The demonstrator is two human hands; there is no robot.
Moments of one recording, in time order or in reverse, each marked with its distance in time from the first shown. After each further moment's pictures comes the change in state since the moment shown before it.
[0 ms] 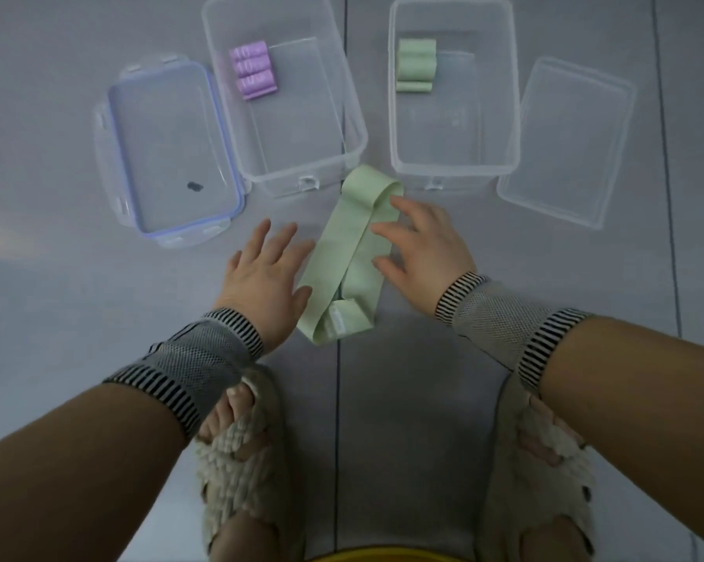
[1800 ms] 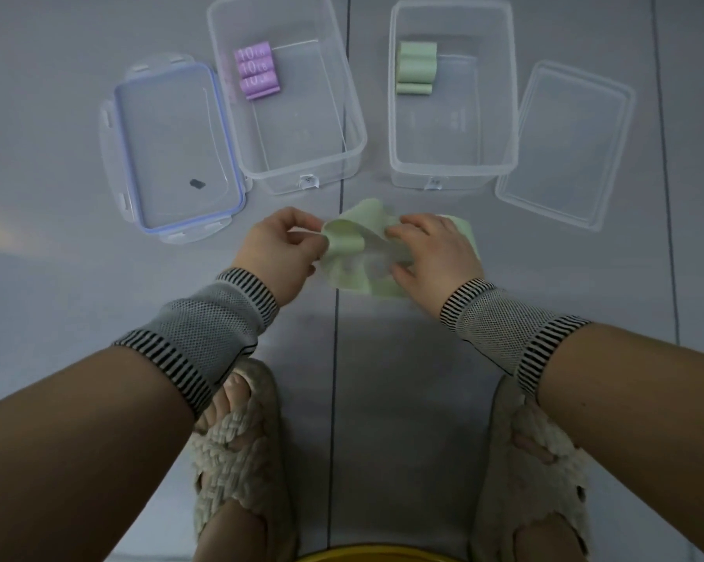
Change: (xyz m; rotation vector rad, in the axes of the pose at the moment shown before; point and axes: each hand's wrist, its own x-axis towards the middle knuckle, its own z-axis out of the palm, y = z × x) left_hand 0.021 0.032 -0.028 -1.103 0.081 -0.354; right_hand -0.005 0.012 0.006 0.023 -0.001 0.107
